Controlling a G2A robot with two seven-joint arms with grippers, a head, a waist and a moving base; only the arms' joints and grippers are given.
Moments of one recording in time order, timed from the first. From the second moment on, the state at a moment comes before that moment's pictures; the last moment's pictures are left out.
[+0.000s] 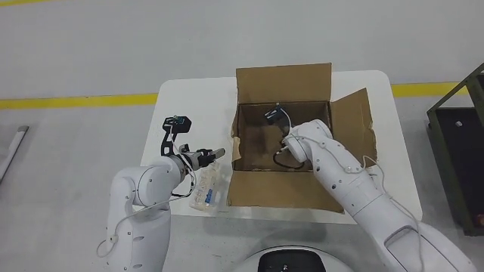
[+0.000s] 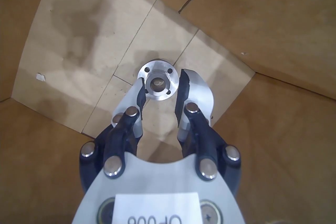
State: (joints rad) left arm 1.11 -1.34 -1.51 -1.90 1.05 0.04 -1.33; right arm -0.67 -1.59 1.01 -0.95 -1.39 0.05 1.01
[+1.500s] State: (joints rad) left arm 1.11 -1.34 -1.51 -1.90 1.05 0.04 -1.33; right arm -0.52 -1.67 0.93 -0.61 -1.33 0.05 0.90
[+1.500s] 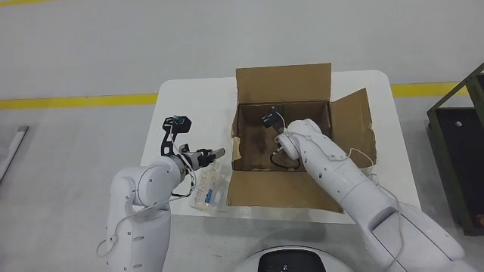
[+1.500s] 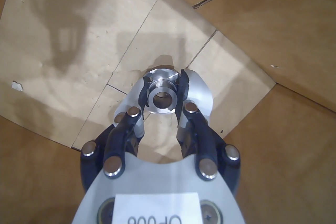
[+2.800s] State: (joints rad) left arm 1.11 -1.34 -1.51 -1.90 1.05 0.04 -1.33; right arm -0.71 -1.58 1.08 -1.12 -1.45 0.00 0.99
